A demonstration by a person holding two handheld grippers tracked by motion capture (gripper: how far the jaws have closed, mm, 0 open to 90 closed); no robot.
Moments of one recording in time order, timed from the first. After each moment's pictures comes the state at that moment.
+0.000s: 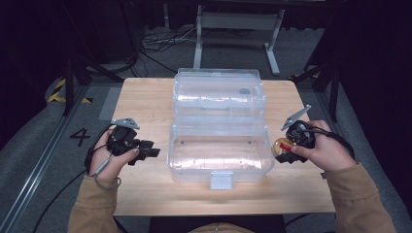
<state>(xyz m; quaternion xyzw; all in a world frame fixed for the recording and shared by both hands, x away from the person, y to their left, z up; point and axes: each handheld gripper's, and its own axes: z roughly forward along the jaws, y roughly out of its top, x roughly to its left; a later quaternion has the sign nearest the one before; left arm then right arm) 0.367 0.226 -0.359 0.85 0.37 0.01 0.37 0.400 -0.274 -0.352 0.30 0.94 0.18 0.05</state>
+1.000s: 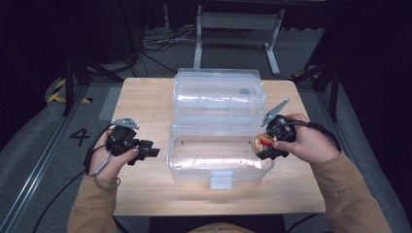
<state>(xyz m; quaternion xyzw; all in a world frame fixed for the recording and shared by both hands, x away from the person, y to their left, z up) 0.367 0.227 -0.359 0.85 0.37 0.01 0.38 0.409 -0.220 -0.340 0.23 0.95 0.20 0.03</state>
